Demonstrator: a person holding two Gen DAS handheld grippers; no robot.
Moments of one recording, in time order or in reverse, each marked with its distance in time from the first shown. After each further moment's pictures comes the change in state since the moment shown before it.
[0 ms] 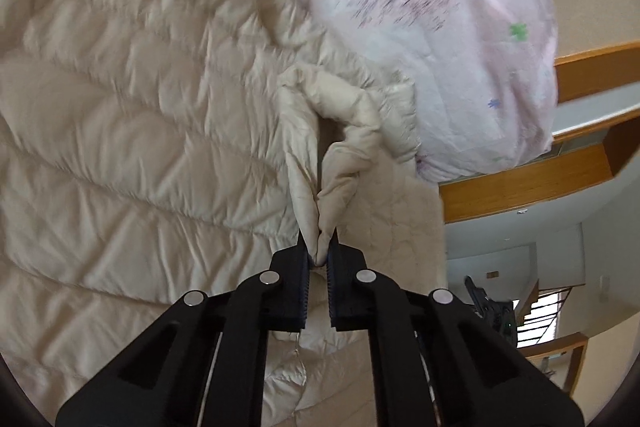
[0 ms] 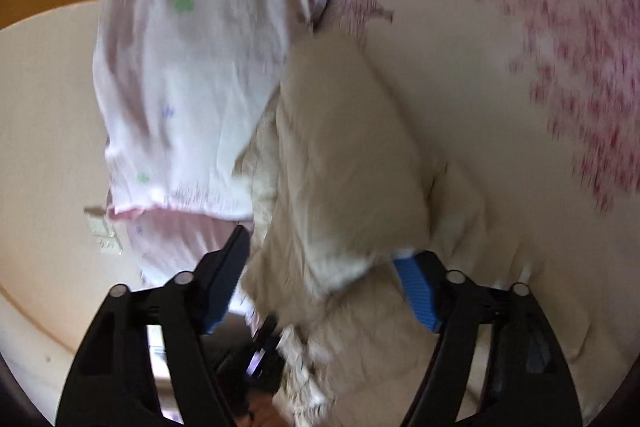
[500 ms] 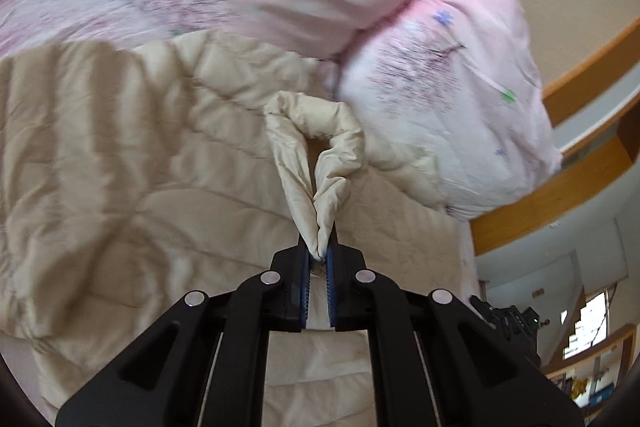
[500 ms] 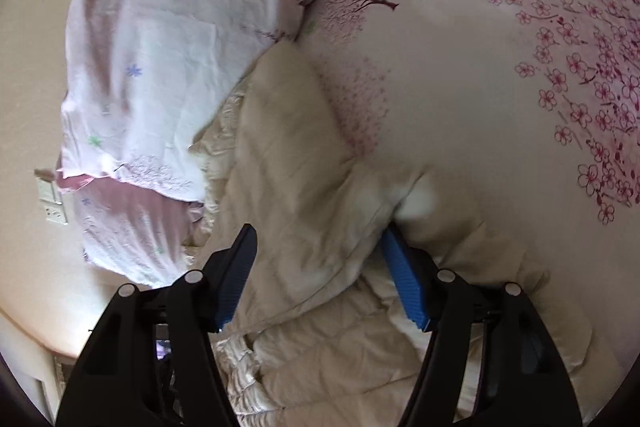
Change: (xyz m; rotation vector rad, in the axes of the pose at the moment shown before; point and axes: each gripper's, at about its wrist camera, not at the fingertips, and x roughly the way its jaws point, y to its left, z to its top) left arm -0.084 0.039 0.023 0.089 -0.192 0.139; right arm 0.026 0.006 -0.014 -0.110 0.018 -0.172
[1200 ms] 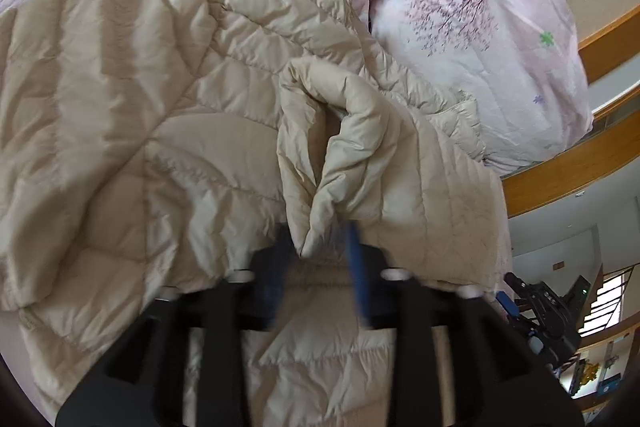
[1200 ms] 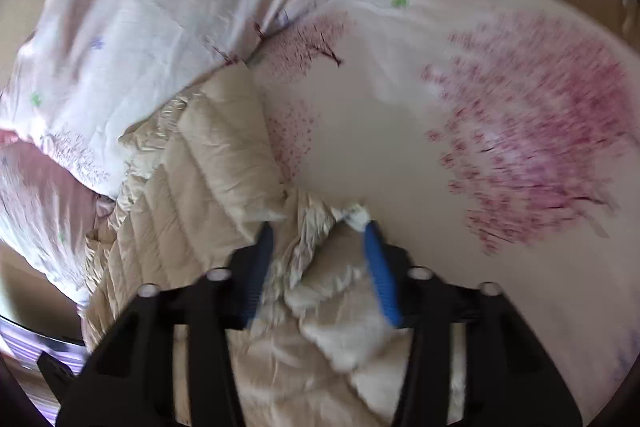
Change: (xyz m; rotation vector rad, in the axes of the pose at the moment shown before) left arm 0.017 0.012 -0.029 0.042 0.137 0.078; right arm -0.043 0.031 -0.024 -0.261 -0.171 -0.389
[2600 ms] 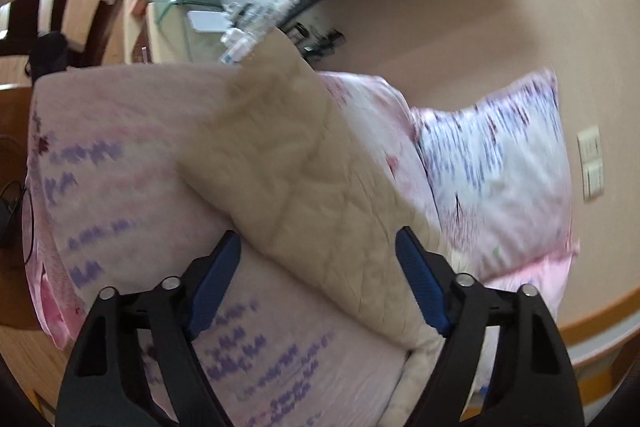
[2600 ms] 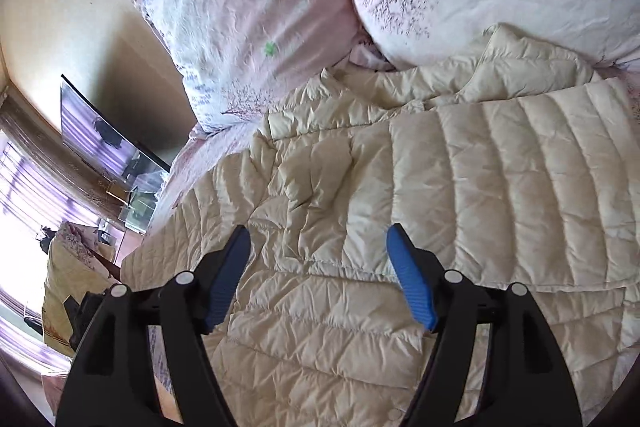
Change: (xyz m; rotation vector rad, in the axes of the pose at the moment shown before) left arm -0.256 0.293 -0.118 -0.724 -0.621 0.097; right arm -0.020 0.211 -0.094 -0.610 0.260 0.474
